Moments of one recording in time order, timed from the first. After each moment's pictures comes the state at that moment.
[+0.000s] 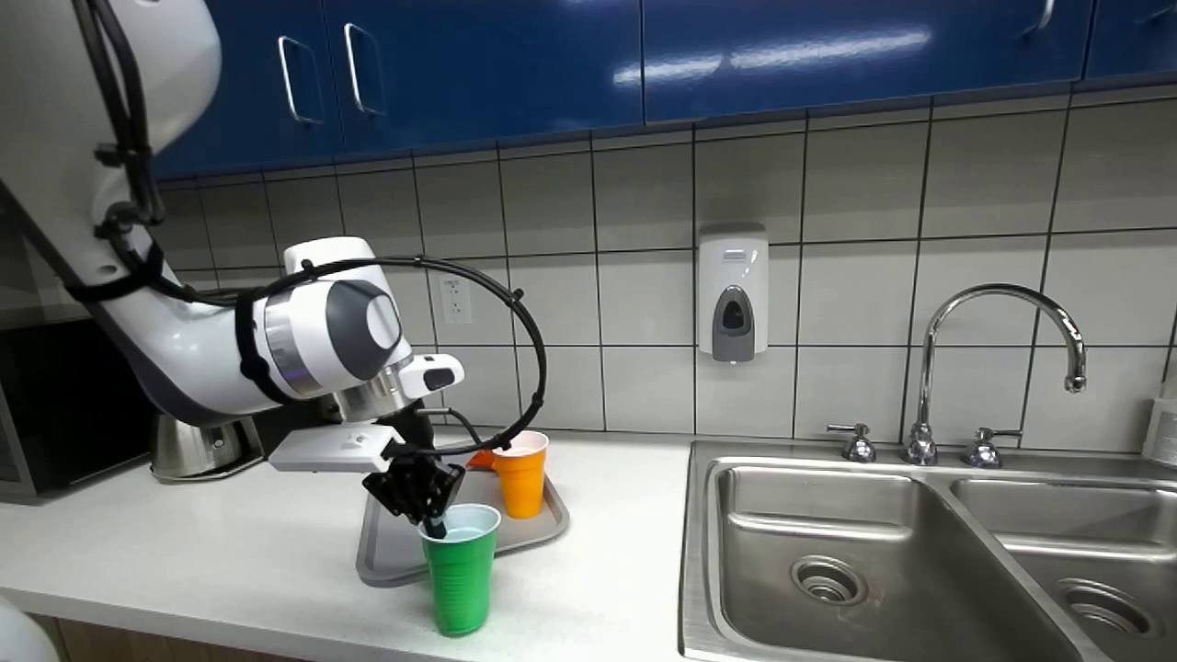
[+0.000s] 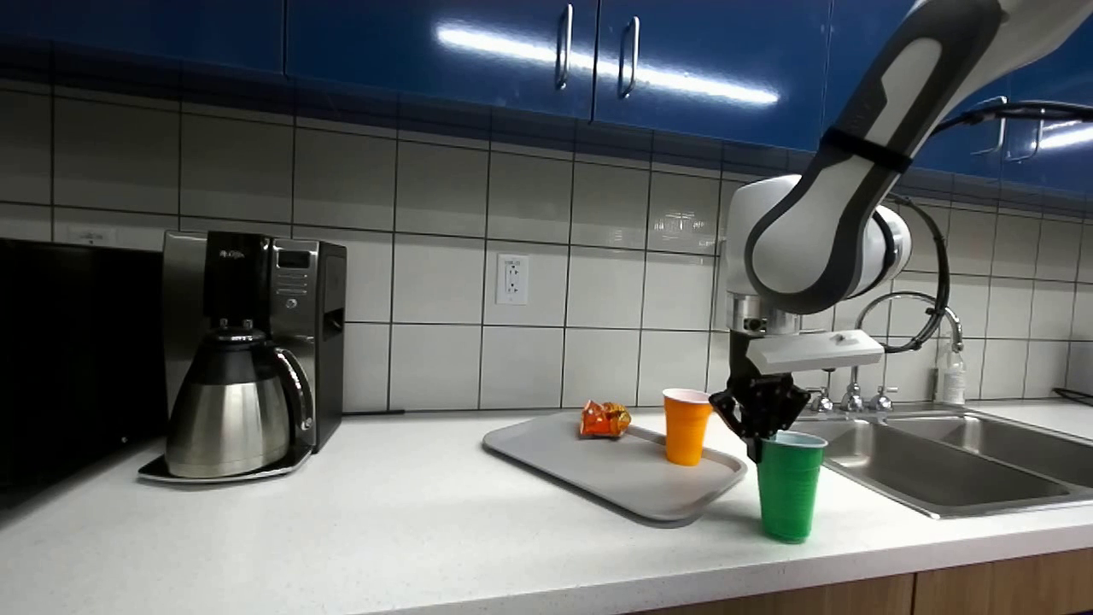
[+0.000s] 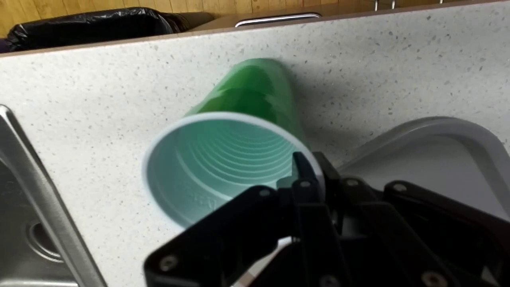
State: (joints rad) arm -0.03 -0.15 0.10 -2.73 -0.32 2.69 0.41
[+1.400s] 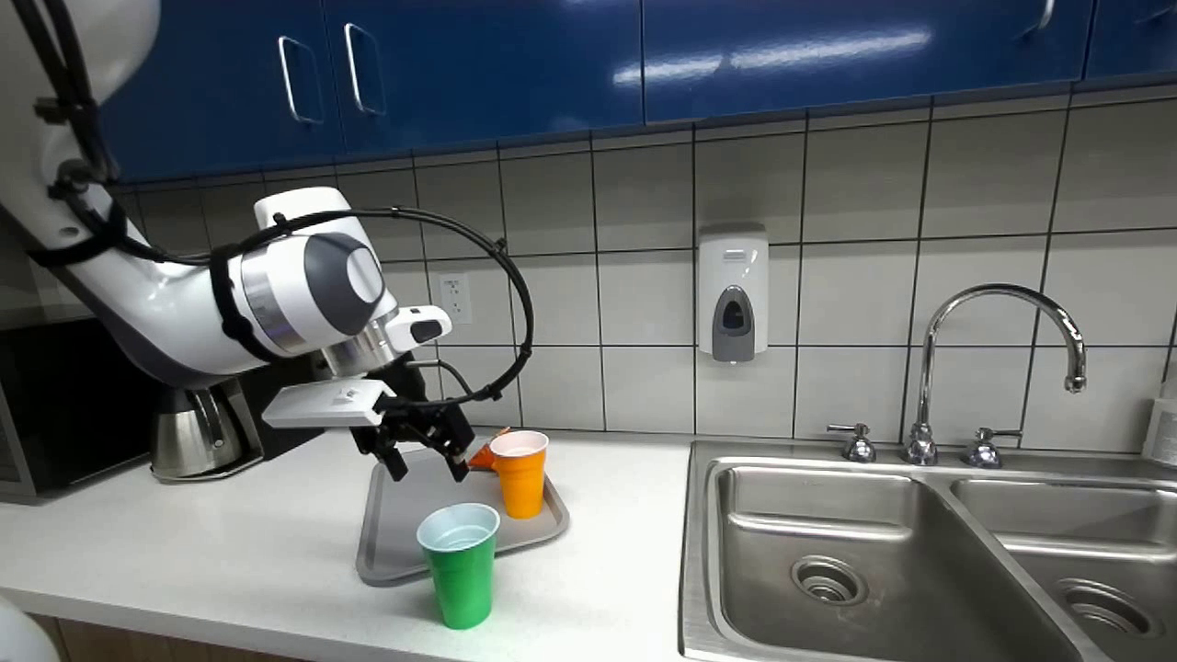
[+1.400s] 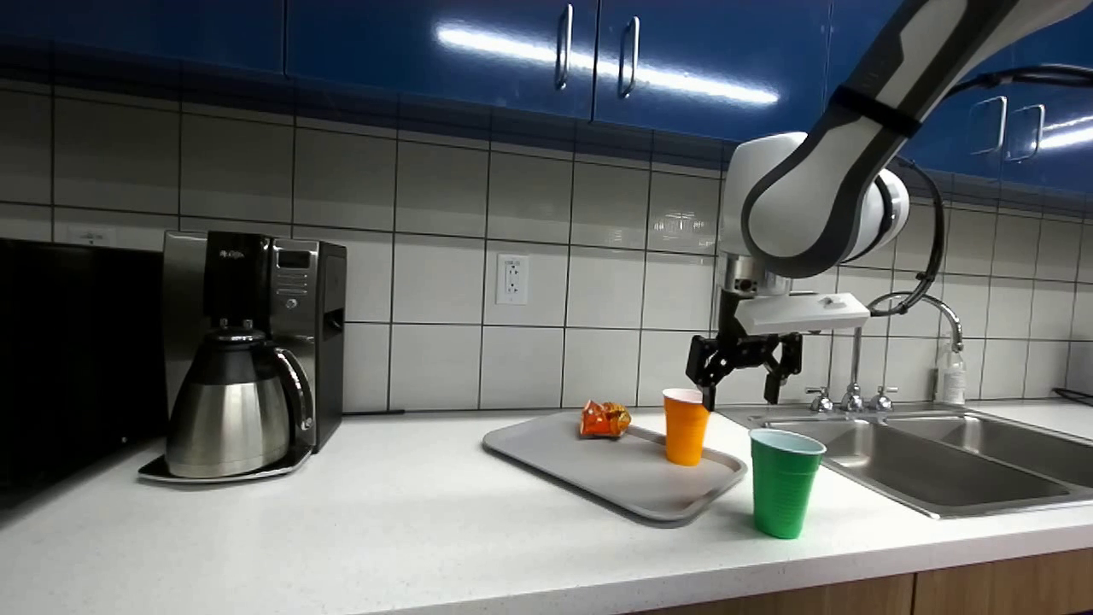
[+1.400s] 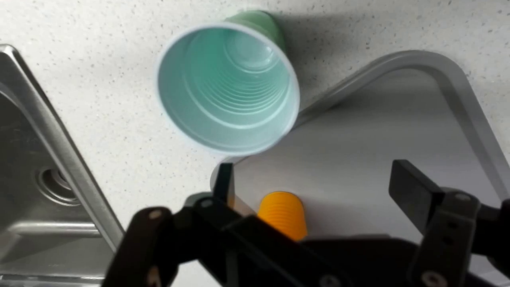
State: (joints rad) arm -0.02 -0.25 0.12 -2.71 -0.32 2.68 0.42
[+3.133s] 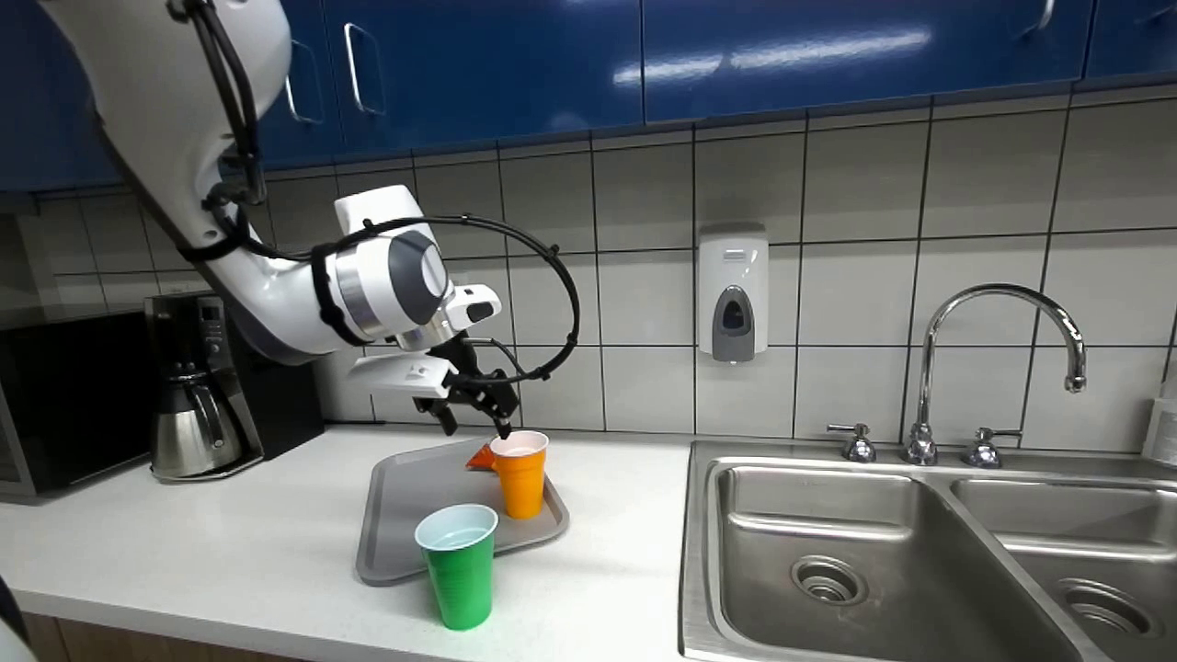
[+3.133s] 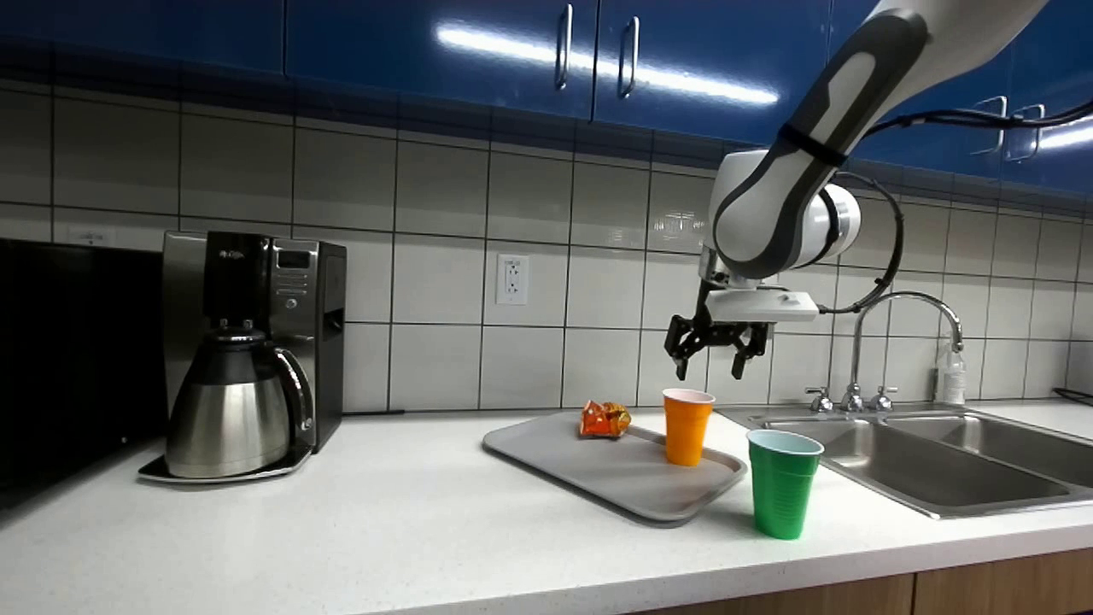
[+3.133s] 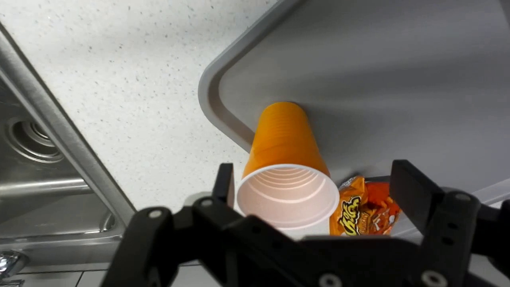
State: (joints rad) arm -0.07 -0.03 0.09 -2.48 -0.32 2.80 0.40
